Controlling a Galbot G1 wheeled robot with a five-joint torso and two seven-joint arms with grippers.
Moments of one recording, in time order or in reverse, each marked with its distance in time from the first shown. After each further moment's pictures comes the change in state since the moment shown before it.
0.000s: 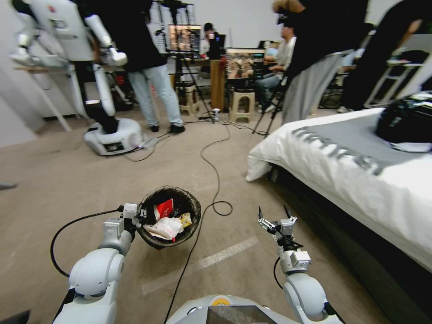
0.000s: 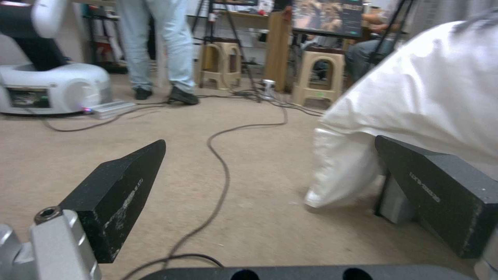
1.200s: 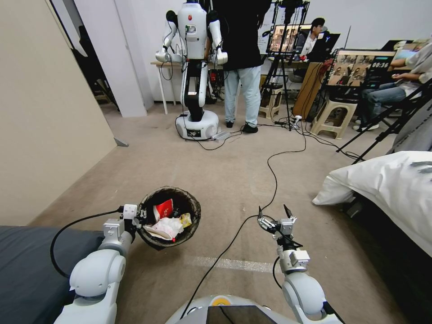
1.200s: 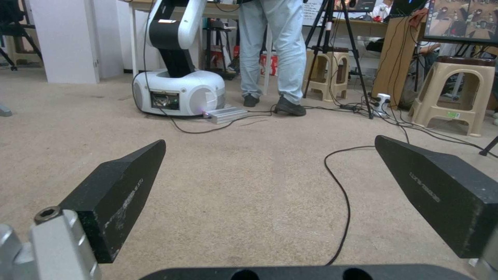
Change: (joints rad) left arm 0.055 -0.008 -0.011 -0.033 0.004 -0.001 0.007; right arm 0.004 0.007 -0.002 0.000 0.006 -0.003 0.016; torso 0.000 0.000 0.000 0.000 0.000
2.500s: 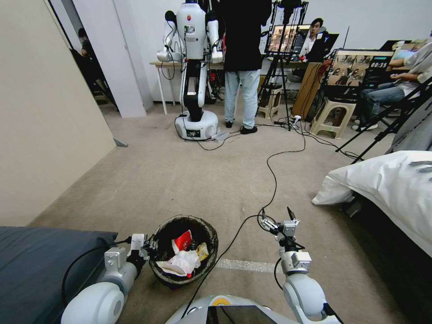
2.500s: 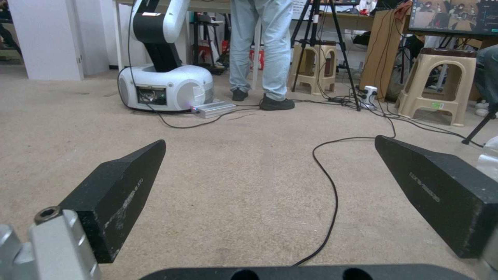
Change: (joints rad) left arm 0.235 -0.039 0.030 -0.029 -0.250 0.070 -0.074; right arm -0.008 0.012 0.016 -0.026 0.007 0.016 0.015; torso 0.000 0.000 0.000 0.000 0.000
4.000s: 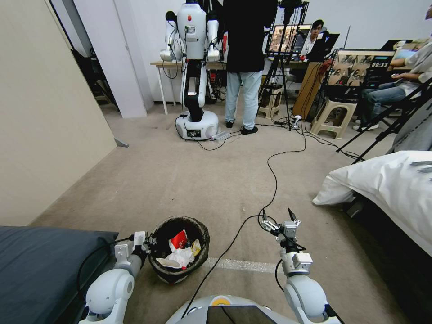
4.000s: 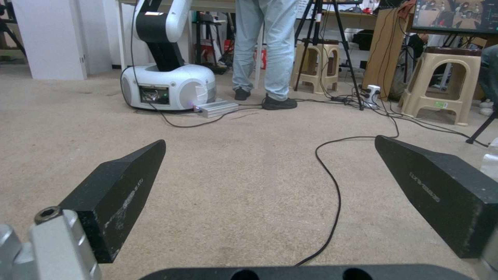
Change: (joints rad) left arm -0.148 -0.005 0.020 0.211 0.014 -0.016 -0.021; right arm -0.004 -0.014 -0.004 0.002 0.010 -0.001 0.007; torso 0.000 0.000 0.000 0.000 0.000
